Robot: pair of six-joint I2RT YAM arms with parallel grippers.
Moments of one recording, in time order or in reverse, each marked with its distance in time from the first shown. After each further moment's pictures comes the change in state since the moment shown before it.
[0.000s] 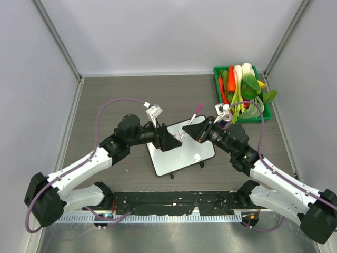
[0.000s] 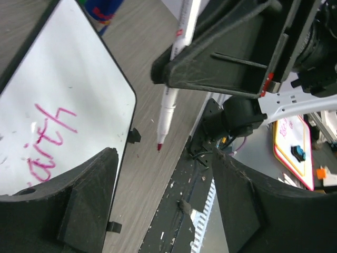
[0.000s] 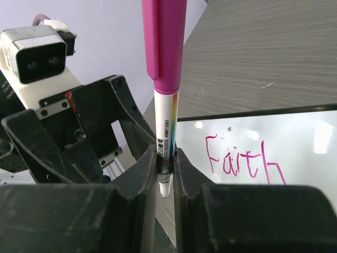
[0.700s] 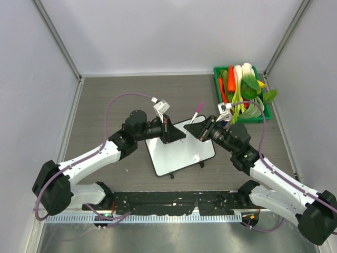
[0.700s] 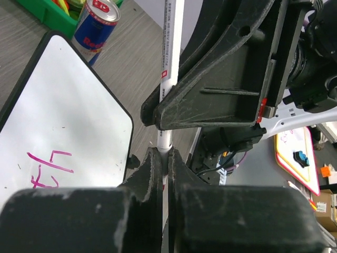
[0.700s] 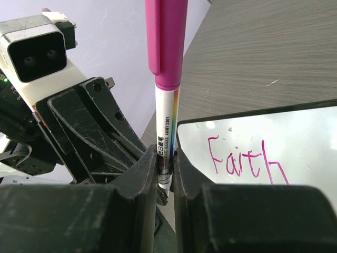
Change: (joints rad) left arm -0.035 0.165 0.063 0.171 0.012 0.000; right arm -0.055 0.000 -0.024 0.036 -0.059 0.085
